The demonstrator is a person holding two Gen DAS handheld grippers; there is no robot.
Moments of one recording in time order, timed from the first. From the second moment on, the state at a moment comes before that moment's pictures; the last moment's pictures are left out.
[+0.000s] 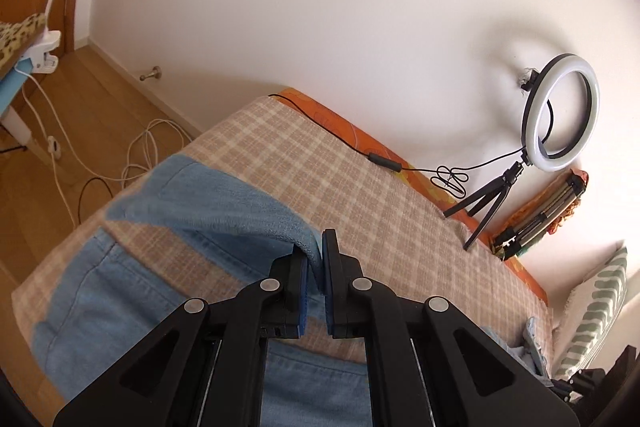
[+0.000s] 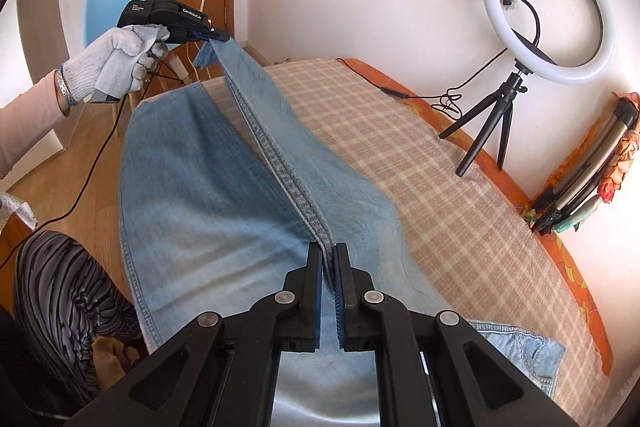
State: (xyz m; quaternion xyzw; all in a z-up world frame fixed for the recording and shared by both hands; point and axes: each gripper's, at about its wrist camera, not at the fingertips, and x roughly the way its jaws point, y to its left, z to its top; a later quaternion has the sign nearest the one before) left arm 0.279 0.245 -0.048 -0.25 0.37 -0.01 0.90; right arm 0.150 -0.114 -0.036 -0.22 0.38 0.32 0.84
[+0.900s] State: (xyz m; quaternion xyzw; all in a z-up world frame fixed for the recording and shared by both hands) left arm 0.144 0.271 -0.164 -0.40 0.34 0.01 0.85; right arm 0.053 -0.090 -0.116 -0.25 0.51 0.35 0.75
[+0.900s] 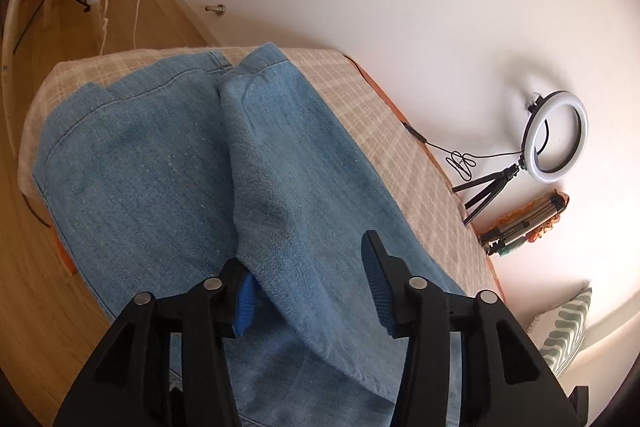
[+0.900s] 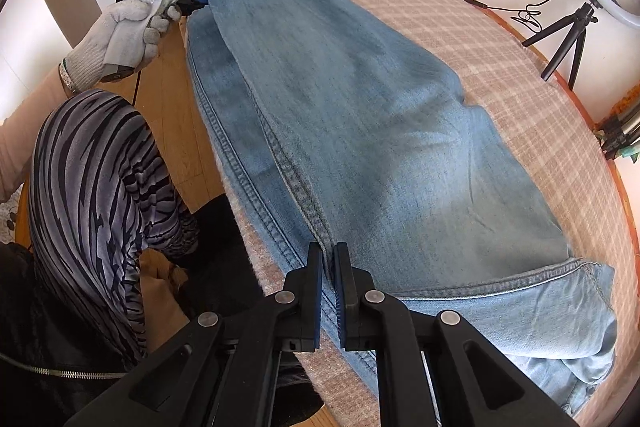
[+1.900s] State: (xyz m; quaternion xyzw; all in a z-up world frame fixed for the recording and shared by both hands) left arm 0.164 0.302 -0.180 -0.47 0.28 0.02 0.84; right arm 0.317 0.208 -0.150 -0.18 0.47 0.46 0.73
